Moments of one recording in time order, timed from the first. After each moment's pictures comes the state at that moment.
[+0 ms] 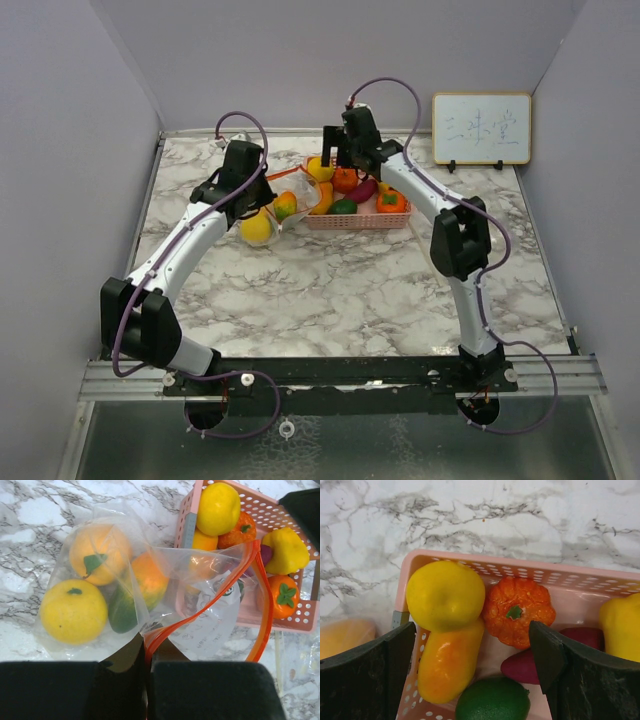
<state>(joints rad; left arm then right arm) -0.35 1.45 1.27 -0.53 -0.13 -0.64 0.53 2.24 2.05 -0.42 0.15 0.38</state>
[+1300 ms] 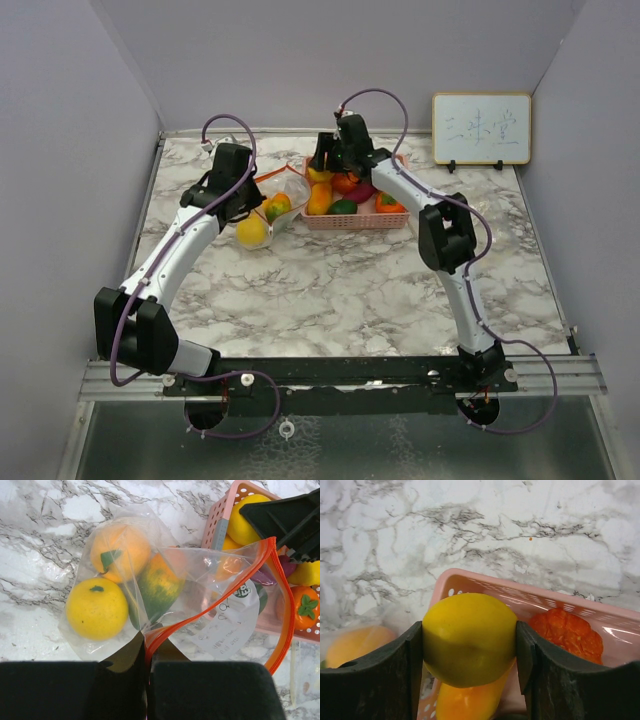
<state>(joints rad) -0.30 1.41 1.24 -0.57 -0.17 -0.64 0.51 2.40 2.10 -0.26 -0.04 0.40</state>
